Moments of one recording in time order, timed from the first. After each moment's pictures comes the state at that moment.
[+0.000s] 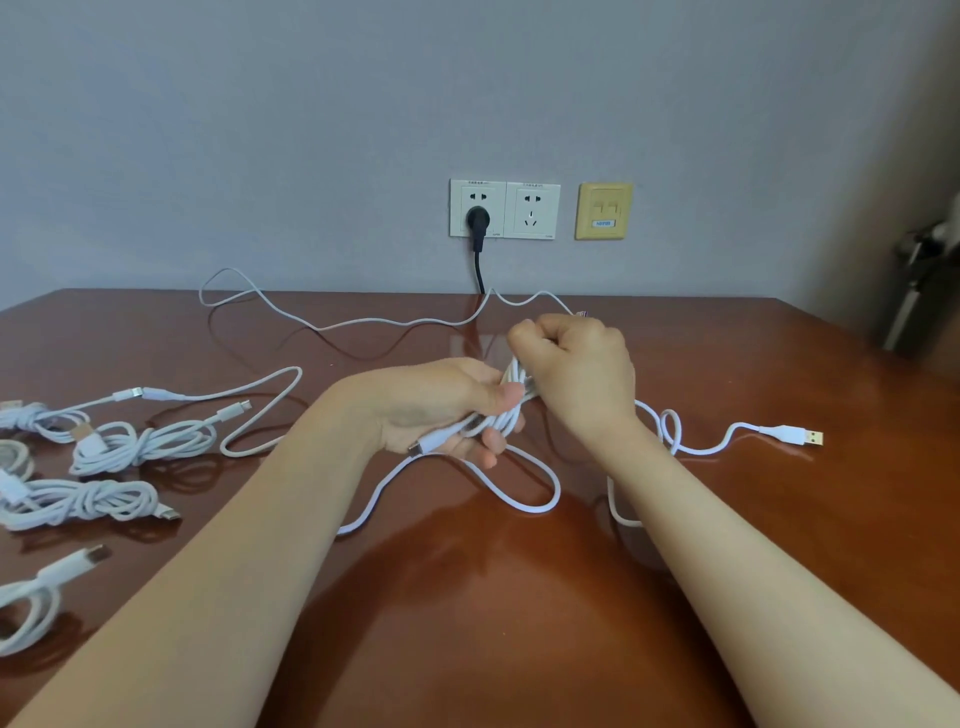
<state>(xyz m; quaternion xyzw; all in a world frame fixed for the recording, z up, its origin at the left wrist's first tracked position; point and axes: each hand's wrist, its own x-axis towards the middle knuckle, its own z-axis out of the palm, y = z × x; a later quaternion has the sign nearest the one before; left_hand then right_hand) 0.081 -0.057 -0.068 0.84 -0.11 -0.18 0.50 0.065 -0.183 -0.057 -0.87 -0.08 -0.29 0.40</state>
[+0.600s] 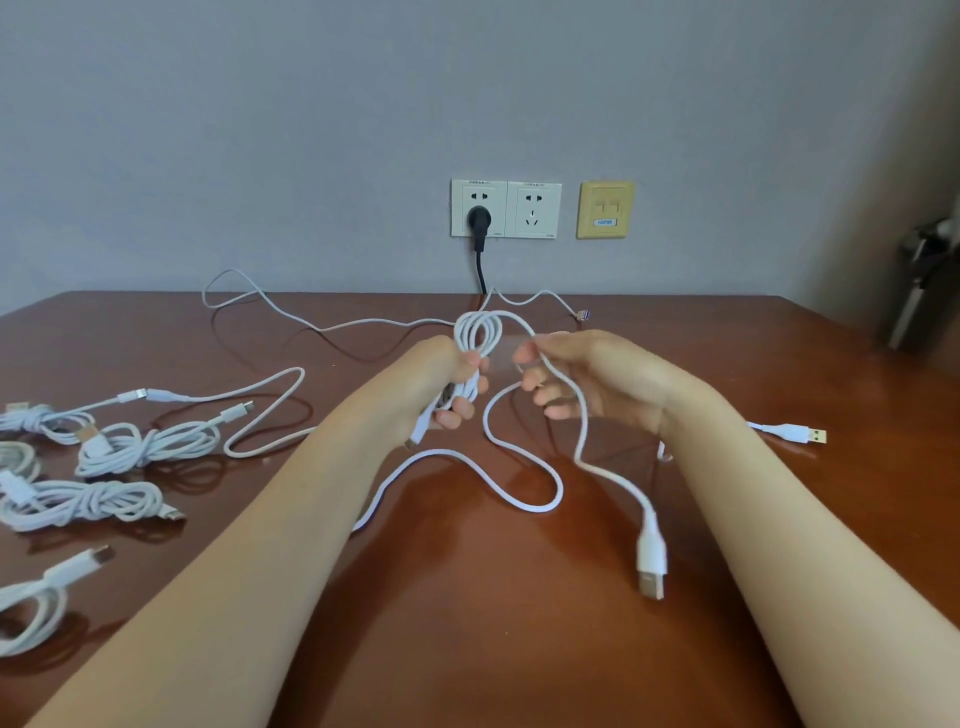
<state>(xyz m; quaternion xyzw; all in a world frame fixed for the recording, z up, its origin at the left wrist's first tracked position) 0.066 -0.049 -0.051 0.72 0.03 -0.12 0.69 0.080 -0.218 -0.045 -0.76 -0.14 0.17 0.62</state>
